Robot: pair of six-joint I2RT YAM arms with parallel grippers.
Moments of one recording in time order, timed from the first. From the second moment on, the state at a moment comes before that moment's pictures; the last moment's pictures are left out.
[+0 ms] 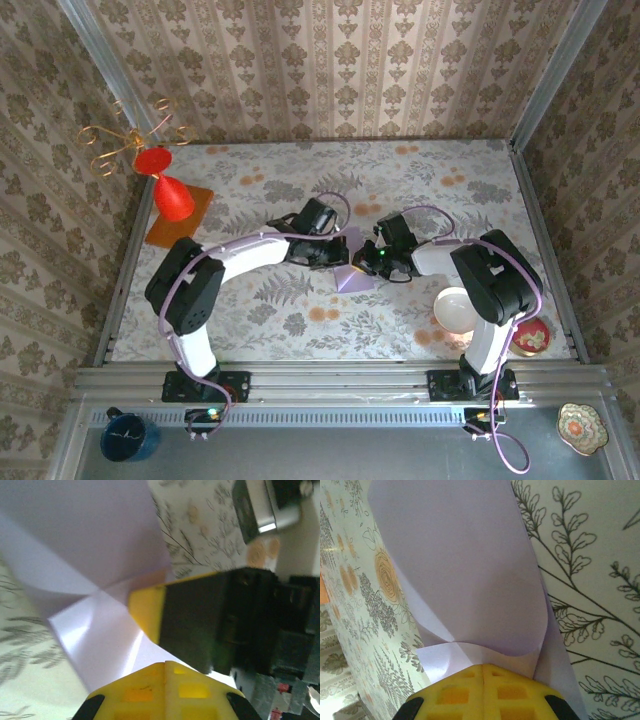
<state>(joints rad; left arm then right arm) -0.79 1.79 1.15 -0.33 0.40 -0.72 0.44 1.81 0.80 0.09 -0.43 0.95</state>
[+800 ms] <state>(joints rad) -0.82 1.92 1.15 -0.33 0.42 -0.74 0.44 1.81 0.79 0.10 -0.43 0.97</state>
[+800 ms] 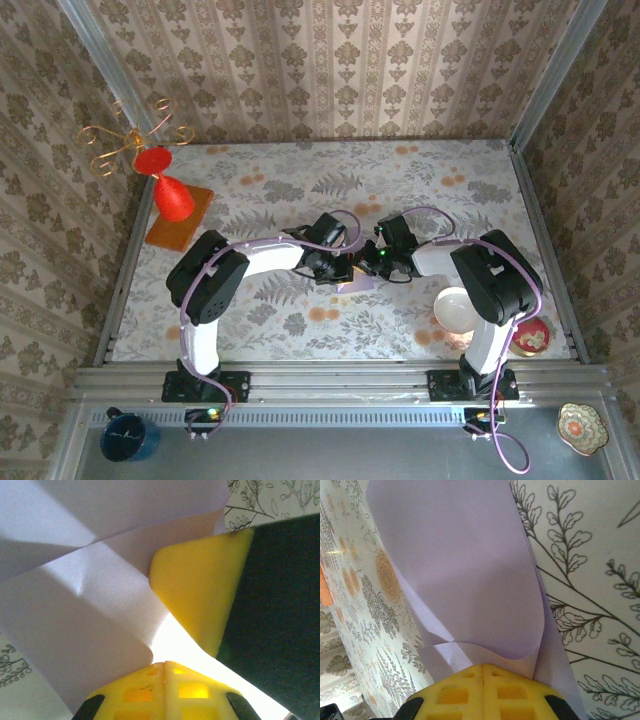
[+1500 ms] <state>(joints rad) -0.83 1.78 0.94 -0.31 0.44 -0.77 0.44 1.81 0.79 0.10 -0.43 0.97</state>
